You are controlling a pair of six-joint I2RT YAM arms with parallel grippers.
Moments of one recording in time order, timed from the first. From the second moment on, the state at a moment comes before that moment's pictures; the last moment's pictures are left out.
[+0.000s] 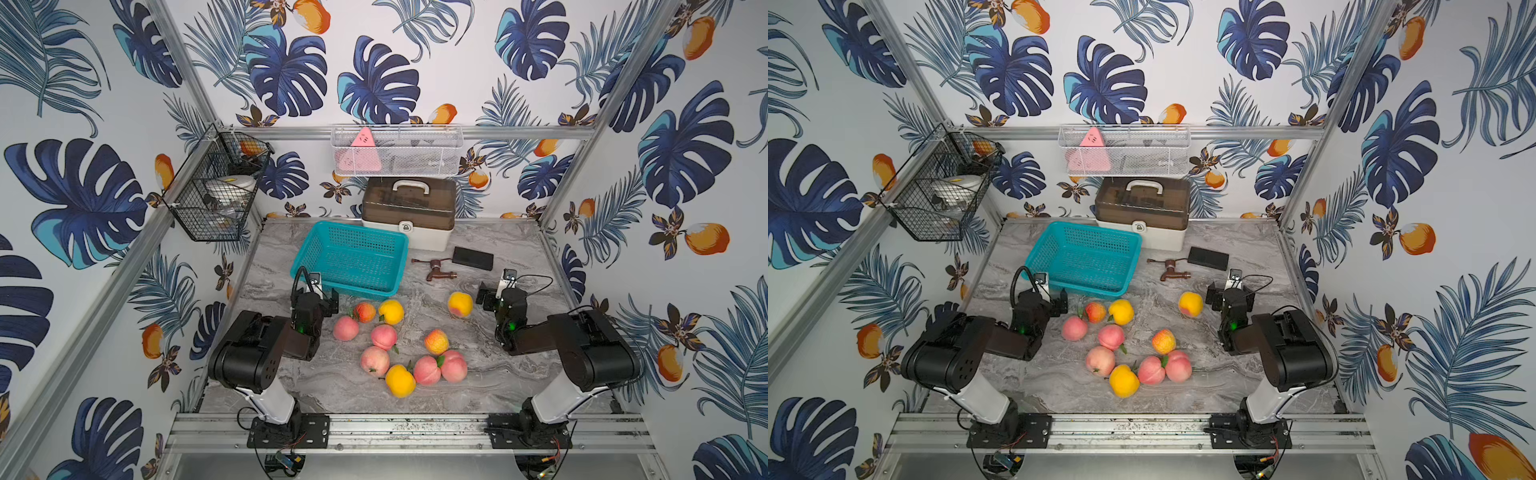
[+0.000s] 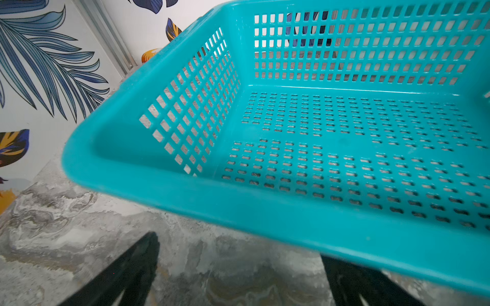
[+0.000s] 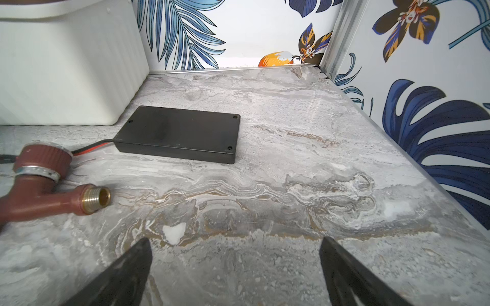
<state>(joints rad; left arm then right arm) -0.10 1.66 0.35 0.92 -0.26 0.00 0.15 1.67 0.40 0.91 0.32 0.08</state>
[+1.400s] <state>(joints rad) -0.08 1.66 0.36 0.90 -0.19 0.00 0.15 1.67 0.40 0.91 0.32 0.08</state>
